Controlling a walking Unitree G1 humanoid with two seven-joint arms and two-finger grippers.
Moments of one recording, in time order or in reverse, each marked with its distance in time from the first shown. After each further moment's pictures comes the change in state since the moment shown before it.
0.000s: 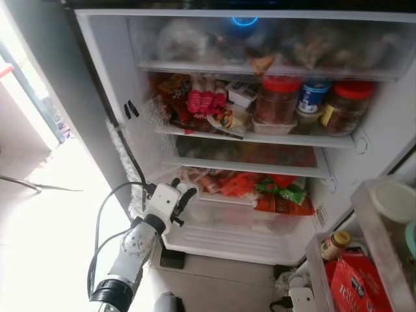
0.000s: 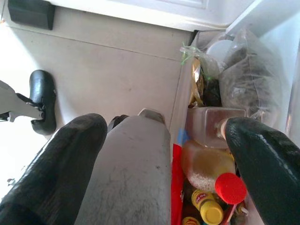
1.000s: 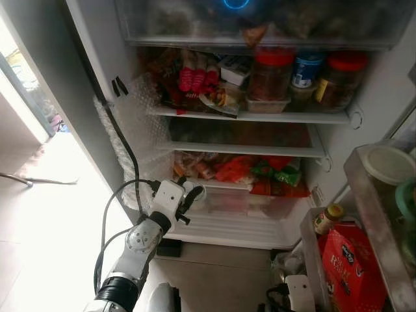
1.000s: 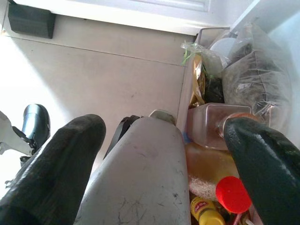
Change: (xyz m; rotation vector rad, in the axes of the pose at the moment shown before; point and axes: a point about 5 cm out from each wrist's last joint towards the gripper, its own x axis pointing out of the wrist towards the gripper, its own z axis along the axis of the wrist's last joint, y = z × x) left arm 0.008 -0.006 0.009 -0.058 -0.021 -0.024; right arm 0.003 0.006 0.019 0.002 -0.078 0.024
